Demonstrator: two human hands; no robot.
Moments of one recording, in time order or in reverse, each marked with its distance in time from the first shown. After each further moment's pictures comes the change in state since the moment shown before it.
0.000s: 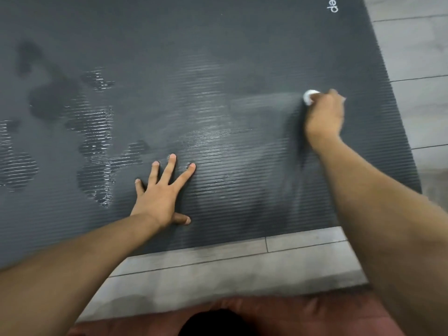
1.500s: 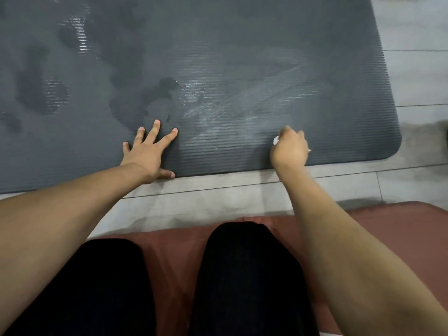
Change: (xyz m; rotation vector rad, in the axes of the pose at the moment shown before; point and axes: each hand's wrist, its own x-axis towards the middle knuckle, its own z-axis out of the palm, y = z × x) left_hand -0.069 -0.094 0.052 -0.103 0.048 -0.024; right_hand -0.264 -0.057 -0.032 -0.041 -0.247 0.154
